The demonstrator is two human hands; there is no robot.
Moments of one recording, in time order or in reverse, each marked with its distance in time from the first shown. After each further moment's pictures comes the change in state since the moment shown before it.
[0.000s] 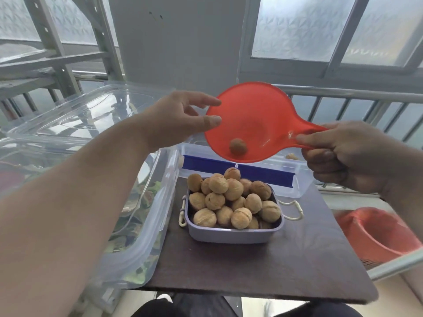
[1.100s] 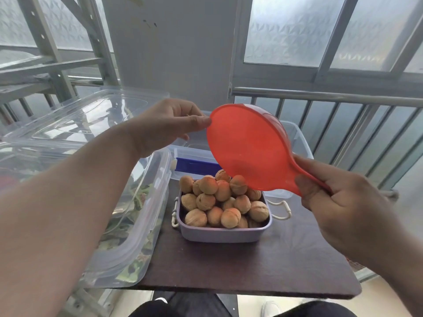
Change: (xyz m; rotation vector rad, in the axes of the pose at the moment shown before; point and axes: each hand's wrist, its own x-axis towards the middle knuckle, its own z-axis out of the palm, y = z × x) left_hand -0.003 -0.002 -0.001 -0.131 -0.078 0.052; right_hand -0.075 0.059 0.041 -0.843 0.472 -0.625
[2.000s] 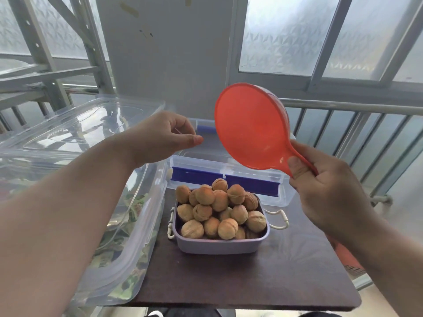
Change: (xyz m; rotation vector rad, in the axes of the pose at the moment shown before) left_hand 0.001 -0.003 0.001 0.198 0.087 -0.156; right_hand 0.036 -0.002 0.011 0.092 0.089 0.058
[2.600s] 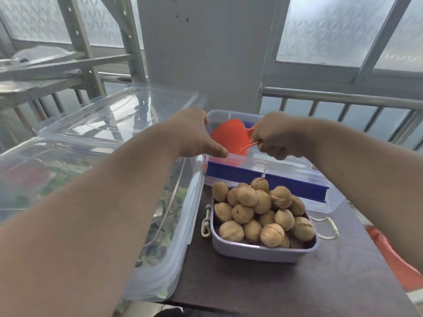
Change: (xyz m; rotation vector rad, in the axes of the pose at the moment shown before) left_hand 0.000 -0.008 -0.009 0.281 0.018 -0.257; right_hand 0.167 -0.004 0.121 -0.151 -0.681 0.379
